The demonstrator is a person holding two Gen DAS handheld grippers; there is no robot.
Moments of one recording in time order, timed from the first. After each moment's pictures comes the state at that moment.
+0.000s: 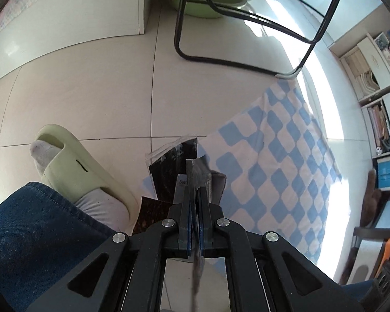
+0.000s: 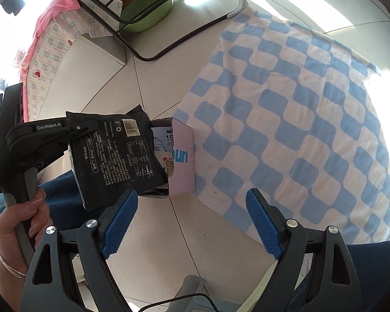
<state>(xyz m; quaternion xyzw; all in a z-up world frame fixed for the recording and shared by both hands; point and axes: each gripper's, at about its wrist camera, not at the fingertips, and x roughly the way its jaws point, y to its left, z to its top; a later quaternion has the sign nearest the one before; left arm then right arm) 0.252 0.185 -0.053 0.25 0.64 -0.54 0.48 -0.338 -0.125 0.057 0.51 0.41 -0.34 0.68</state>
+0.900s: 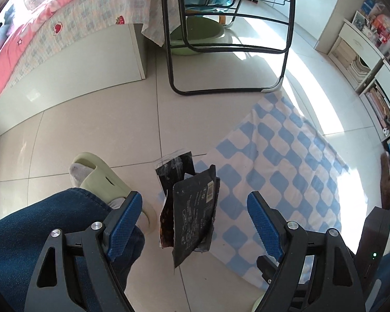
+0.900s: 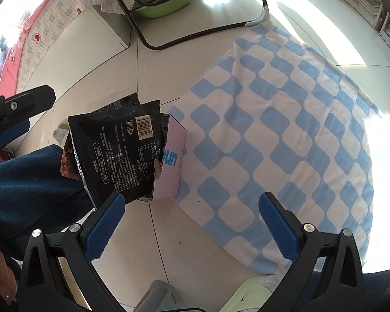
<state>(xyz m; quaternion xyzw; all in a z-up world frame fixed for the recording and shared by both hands) 0.226 0.237 0.038 0.23 0.55 -0.54 0.59 -0.302 -0.125 0.047 0.41 0.47 -0.34 0.70</state>
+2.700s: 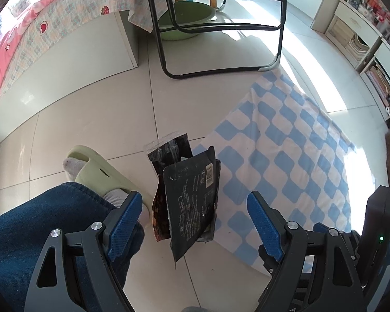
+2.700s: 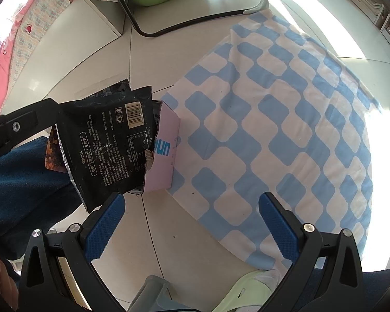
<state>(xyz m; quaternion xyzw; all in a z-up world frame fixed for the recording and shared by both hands) 0.227 0.220 0.027 0.23 0.59 -0.51 0.58 -0.301 -0.125 0.029 0.41 0.50 -0.34 0.68</state>
